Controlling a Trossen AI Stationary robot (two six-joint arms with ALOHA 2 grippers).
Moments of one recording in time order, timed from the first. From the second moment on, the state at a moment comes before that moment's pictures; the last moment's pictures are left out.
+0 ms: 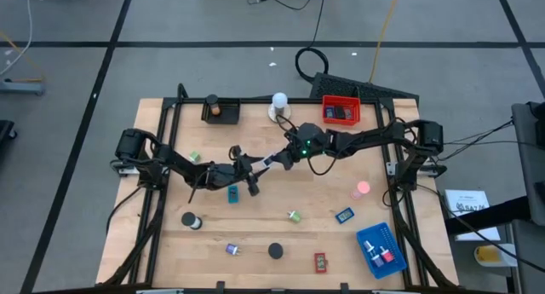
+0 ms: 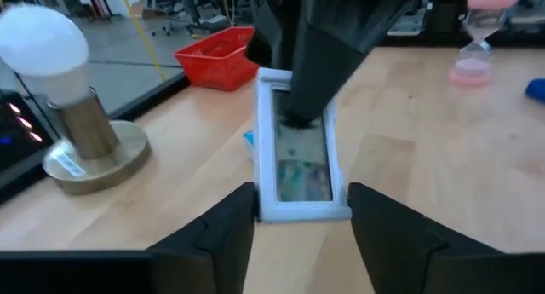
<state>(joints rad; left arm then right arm) -0.10 1.77 0.49 1.02 -0.51 -0.04 -0.22 1.72 0.89 0.38 -0.27 0.75</state>
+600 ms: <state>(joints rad) -0.05 1.77 0.49 0.95 -0.44 -0.11 -0.67 1.32 0.94 -0.32 -0.24 0.43</state>
